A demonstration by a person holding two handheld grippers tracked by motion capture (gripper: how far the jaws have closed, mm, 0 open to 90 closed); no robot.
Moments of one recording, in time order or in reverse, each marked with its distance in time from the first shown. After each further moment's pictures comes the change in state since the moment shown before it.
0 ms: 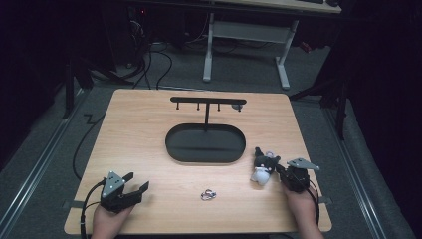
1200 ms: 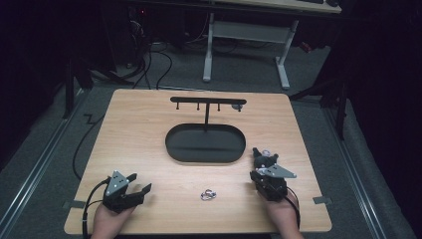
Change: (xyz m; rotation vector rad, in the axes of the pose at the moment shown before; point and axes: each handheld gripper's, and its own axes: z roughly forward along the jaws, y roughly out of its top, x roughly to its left) left arm -0.002 0.002 0.005 0.054 -0.042 0.037; right arm 0.080 0.007 -0.018 -0.040 0.151 -0.085
